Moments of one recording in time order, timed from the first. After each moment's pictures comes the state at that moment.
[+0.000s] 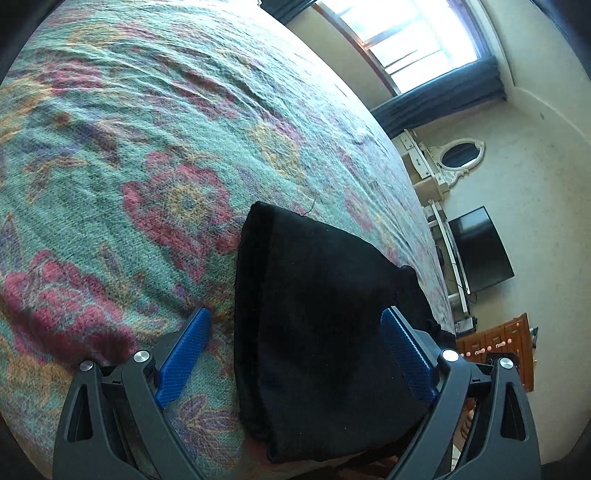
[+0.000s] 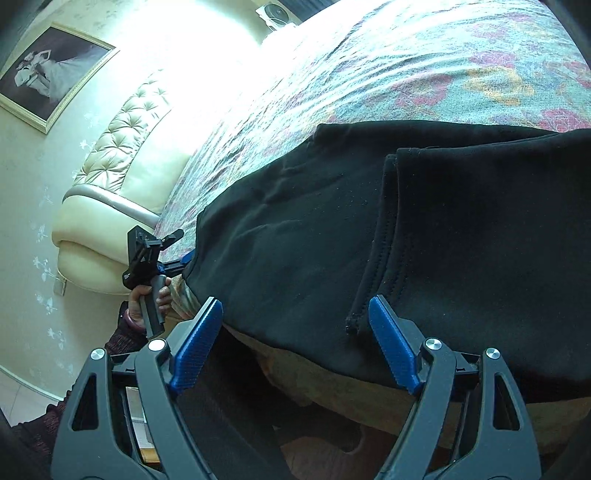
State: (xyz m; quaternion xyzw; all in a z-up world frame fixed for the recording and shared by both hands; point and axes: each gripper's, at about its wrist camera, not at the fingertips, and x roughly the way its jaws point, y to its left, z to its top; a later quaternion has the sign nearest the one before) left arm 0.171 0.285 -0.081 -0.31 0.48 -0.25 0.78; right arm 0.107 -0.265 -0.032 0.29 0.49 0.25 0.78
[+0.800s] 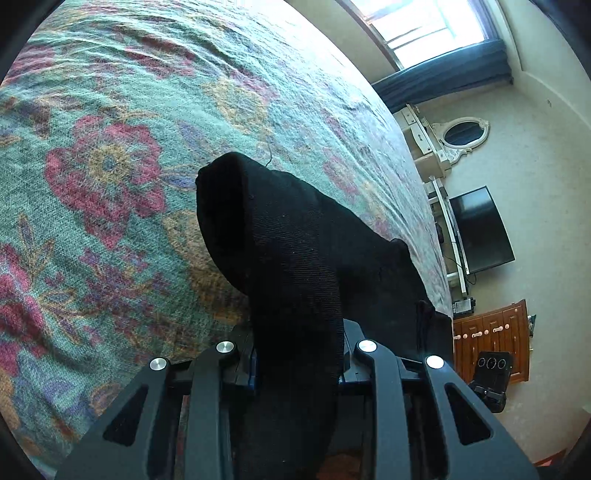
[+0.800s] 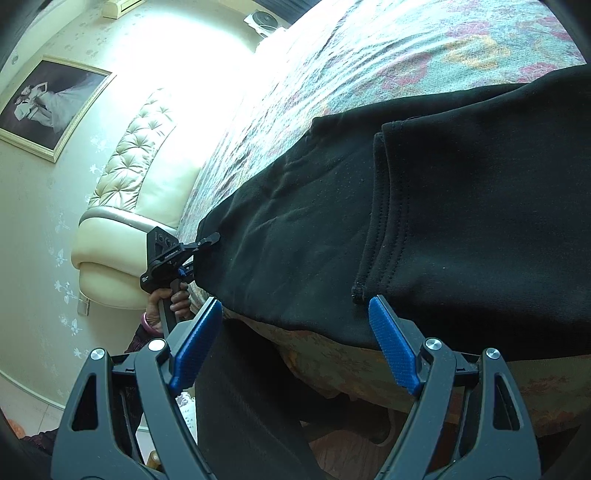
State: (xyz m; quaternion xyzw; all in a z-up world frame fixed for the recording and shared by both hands) left arm 0.178 0.232 -0.069 -0.29 0.52 -0.27 0.76; right arm 0.086 -0.277 -0.039 0.35 0.49 0.25 0.76
